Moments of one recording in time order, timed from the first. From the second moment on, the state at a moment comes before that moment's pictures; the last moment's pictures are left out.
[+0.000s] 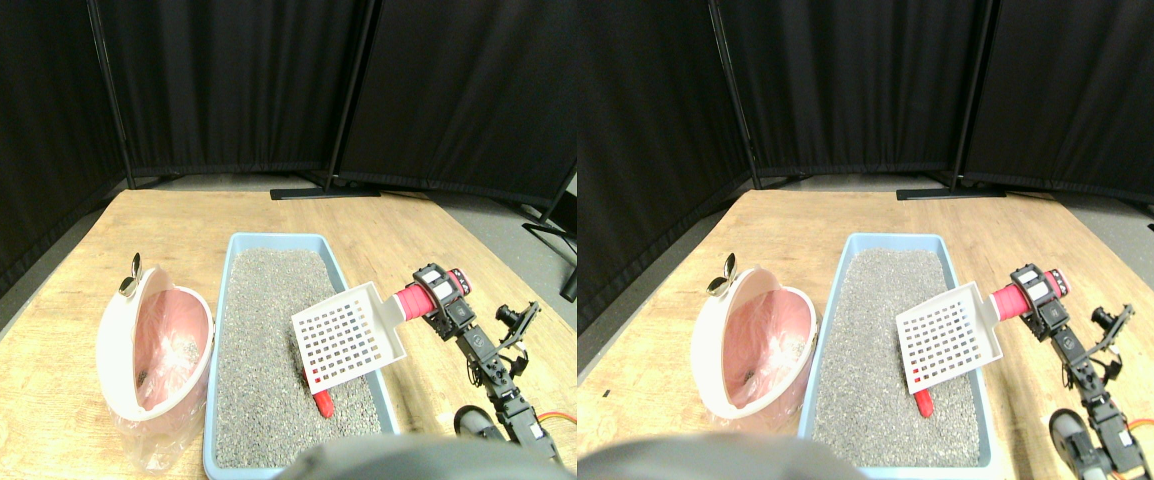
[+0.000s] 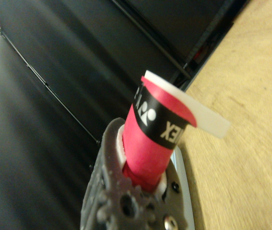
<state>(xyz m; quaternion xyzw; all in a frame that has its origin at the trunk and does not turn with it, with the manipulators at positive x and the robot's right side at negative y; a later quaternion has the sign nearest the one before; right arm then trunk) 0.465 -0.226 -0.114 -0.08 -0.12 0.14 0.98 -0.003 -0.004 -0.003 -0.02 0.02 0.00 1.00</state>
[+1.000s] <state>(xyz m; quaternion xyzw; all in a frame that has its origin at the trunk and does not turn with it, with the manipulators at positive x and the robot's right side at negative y) 0.468 -0.231 -0.055 -0.29 -0.11 0.17 0.93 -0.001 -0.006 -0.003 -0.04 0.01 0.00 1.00</state>
